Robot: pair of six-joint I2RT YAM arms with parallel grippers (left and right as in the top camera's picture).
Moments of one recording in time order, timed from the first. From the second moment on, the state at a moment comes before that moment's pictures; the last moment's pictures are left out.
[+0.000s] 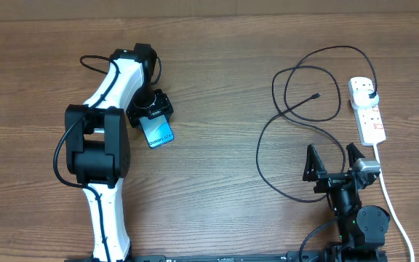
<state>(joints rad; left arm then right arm) -0.12 2.29 1.77 -1.19 0.07 -0.53 -0.03 0.01 0.02 -0.02 -0.12 0.19</state>
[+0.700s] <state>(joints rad) -0.15 2.29 1.77 -1.20 0.07 -0.49 -0.03 0.01 0.02 -0.02 -0.12 0.19</state>
